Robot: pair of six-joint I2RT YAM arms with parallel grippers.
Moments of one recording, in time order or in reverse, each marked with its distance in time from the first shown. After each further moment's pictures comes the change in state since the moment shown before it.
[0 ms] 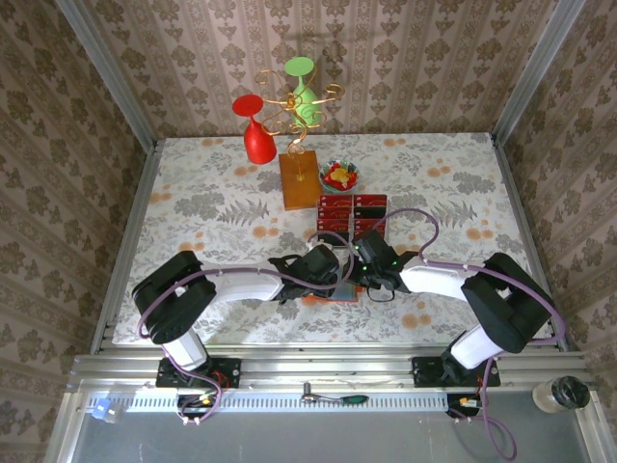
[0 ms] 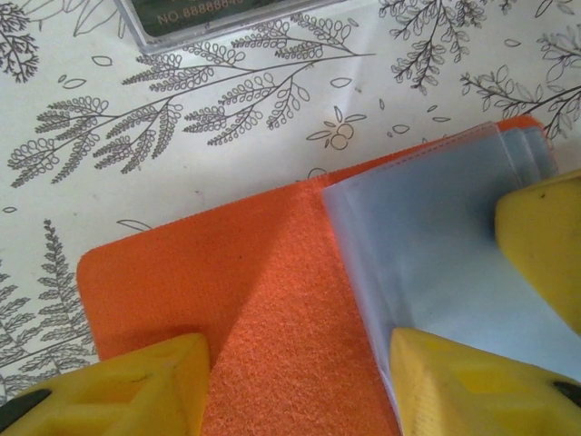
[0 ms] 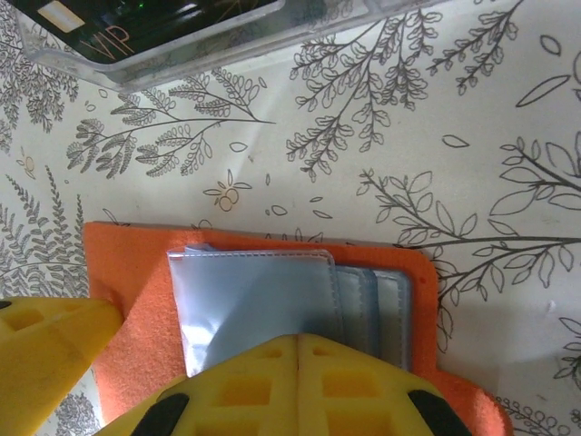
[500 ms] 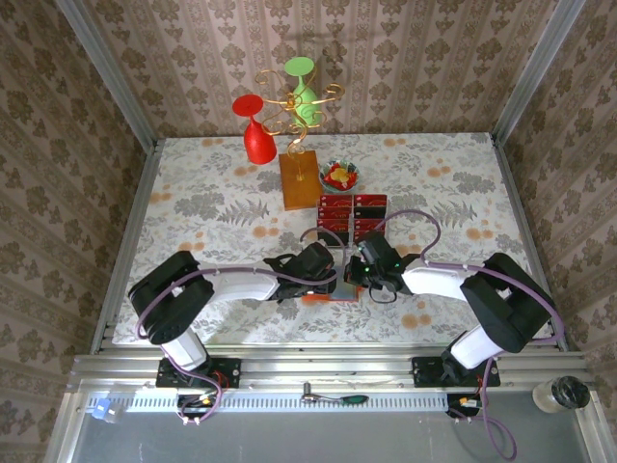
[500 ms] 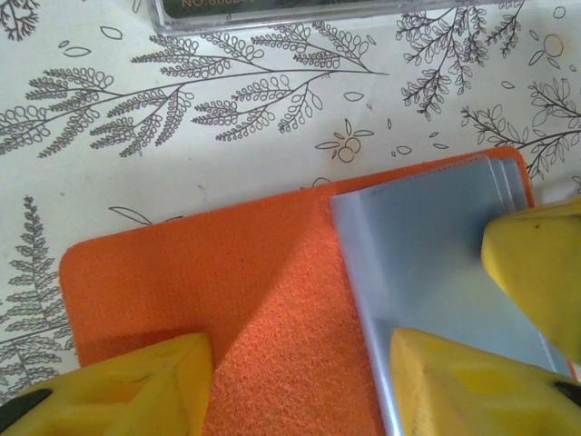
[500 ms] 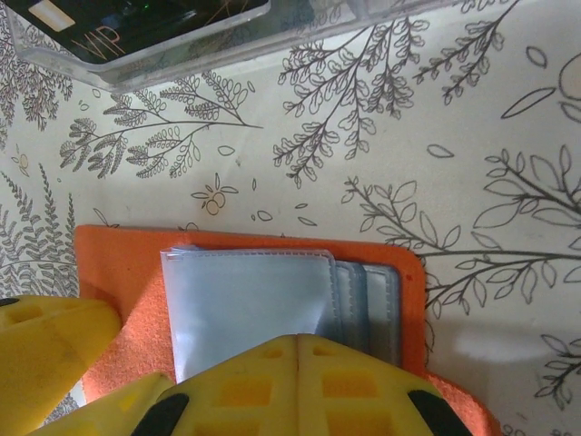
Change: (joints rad) left arm 0.025 -0.018 -0.055 0.090 0.064 -0.121; right arm -0.024 0.000 -0.031 0.050 -0.017 -0.041
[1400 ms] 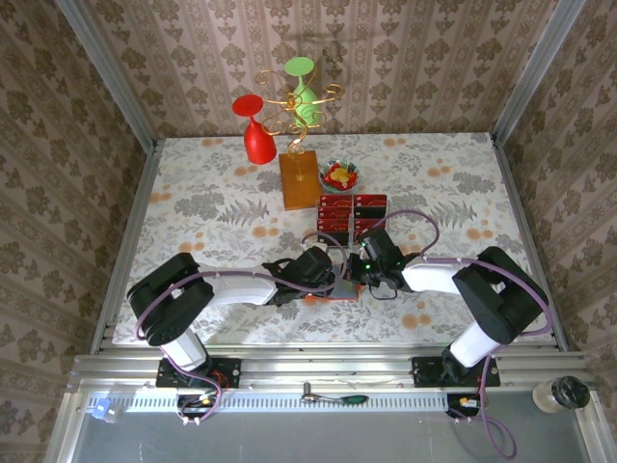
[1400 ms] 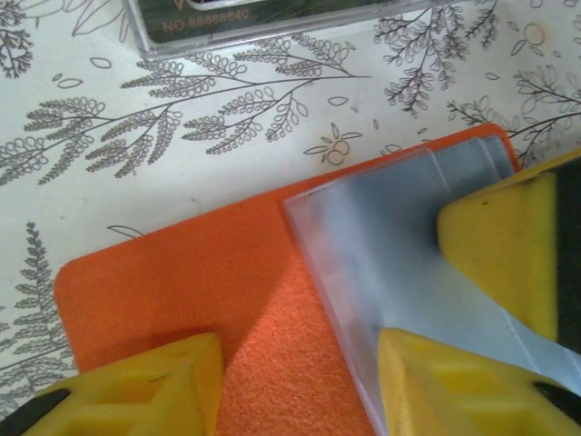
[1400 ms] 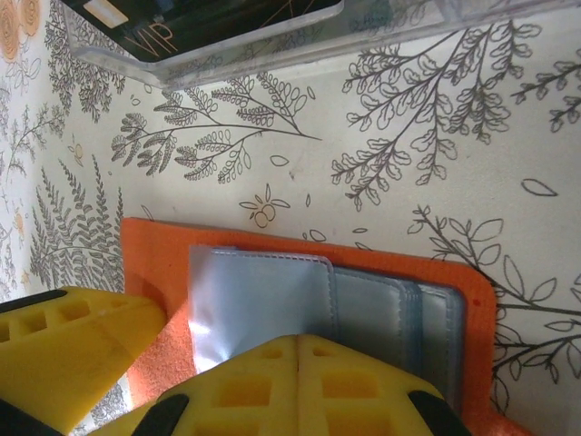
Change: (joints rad) left arm -0.015 -0.006 -0.039 0.069 -0.044 0.088; right arm -0.037 0.054 -0.015 0.128 -0.153 -0.024
